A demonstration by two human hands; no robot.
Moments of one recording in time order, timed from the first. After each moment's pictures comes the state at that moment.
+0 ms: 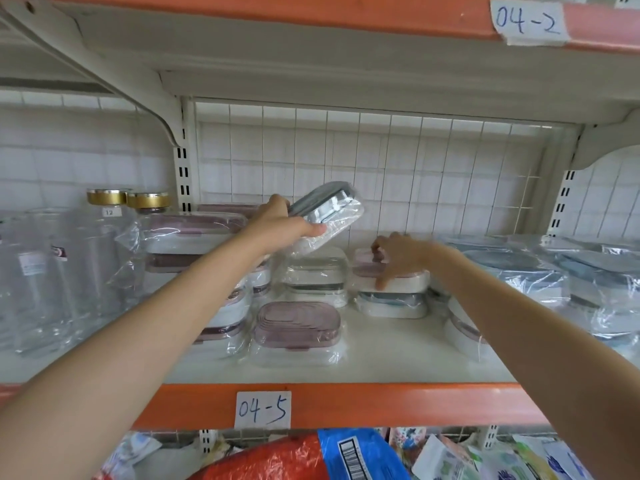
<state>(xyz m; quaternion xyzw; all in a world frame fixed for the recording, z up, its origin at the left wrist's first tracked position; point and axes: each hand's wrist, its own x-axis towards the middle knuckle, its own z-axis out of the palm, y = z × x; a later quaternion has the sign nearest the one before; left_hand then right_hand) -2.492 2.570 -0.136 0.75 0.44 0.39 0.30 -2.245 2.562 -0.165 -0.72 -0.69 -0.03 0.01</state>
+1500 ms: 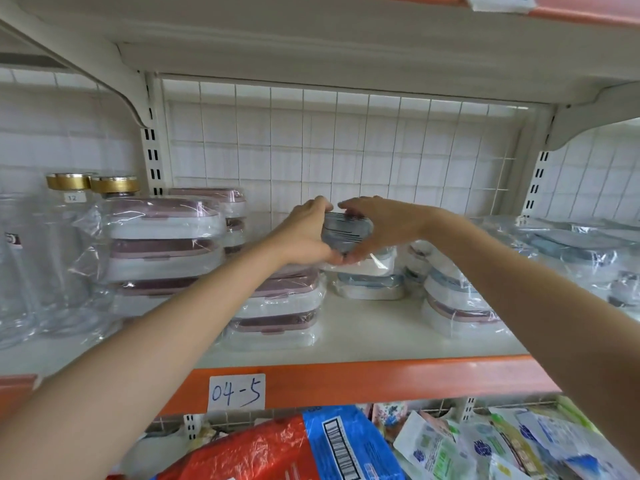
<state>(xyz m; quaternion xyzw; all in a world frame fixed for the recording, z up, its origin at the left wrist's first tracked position) -2.436 2.554 -0.159 0.89 0.35 0.26 0.13 -2.266 2.513 -0.128 -0.65 -0.76 0.00 0.09</state>
